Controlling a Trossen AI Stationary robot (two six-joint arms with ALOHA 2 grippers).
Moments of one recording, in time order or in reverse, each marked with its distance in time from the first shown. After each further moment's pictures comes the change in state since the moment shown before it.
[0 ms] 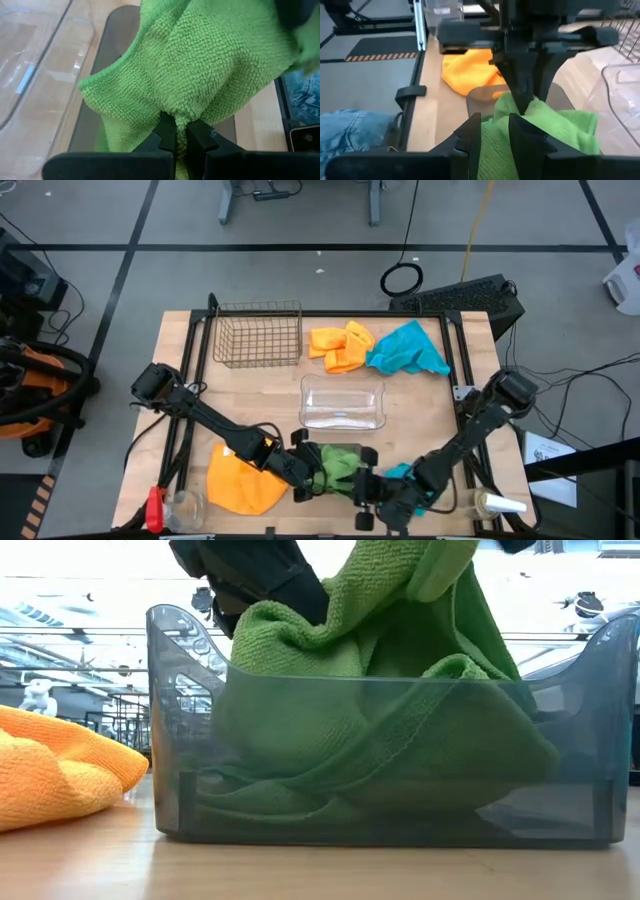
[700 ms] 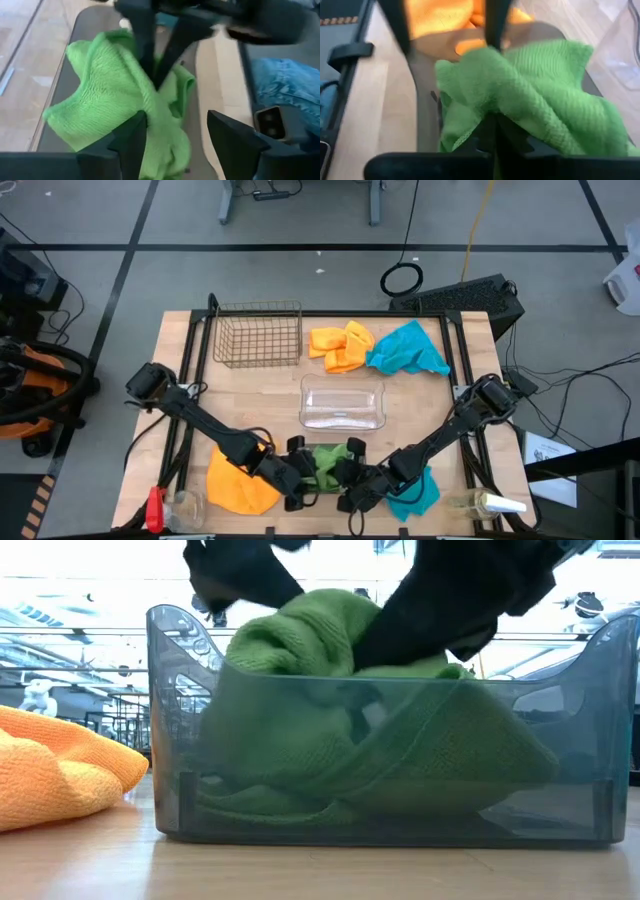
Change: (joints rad) left arm -0.060 -0.041 -0.001 -0.020 0.028 0.006; right arm -0.127 0.130 0.000 -0.059 -0.148 0.063
